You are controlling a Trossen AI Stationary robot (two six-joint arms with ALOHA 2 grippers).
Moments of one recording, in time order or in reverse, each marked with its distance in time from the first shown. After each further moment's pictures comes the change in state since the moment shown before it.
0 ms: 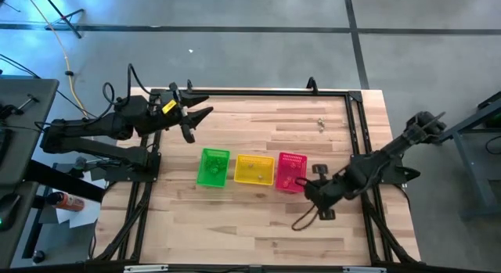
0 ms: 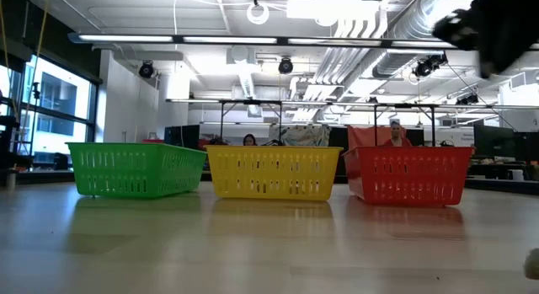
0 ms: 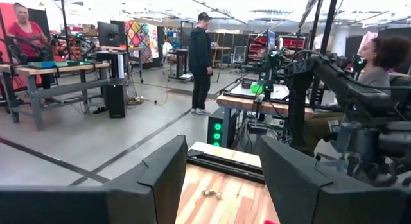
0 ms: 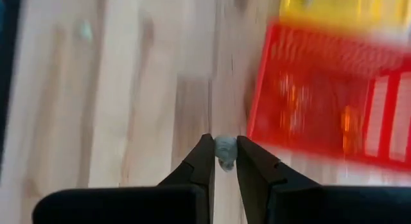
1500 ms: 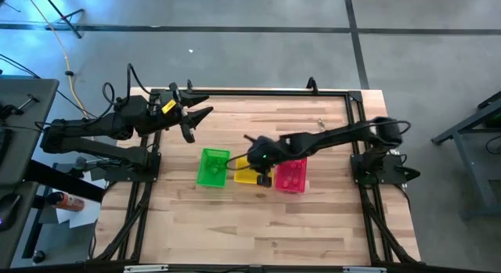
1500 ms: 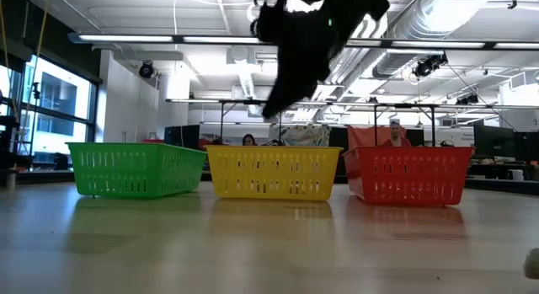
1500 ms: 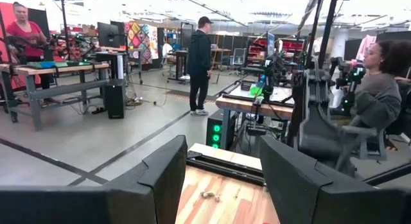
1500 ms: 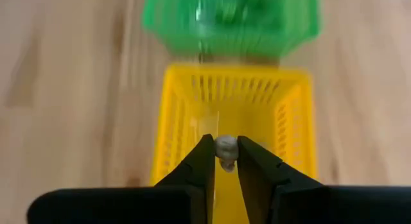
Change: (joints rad) left arm 0.000 0.001 -0.001 0.009 0.000 -0.007; right arm -0.509 0.478 0.309 0.421 -0.198 -0.377
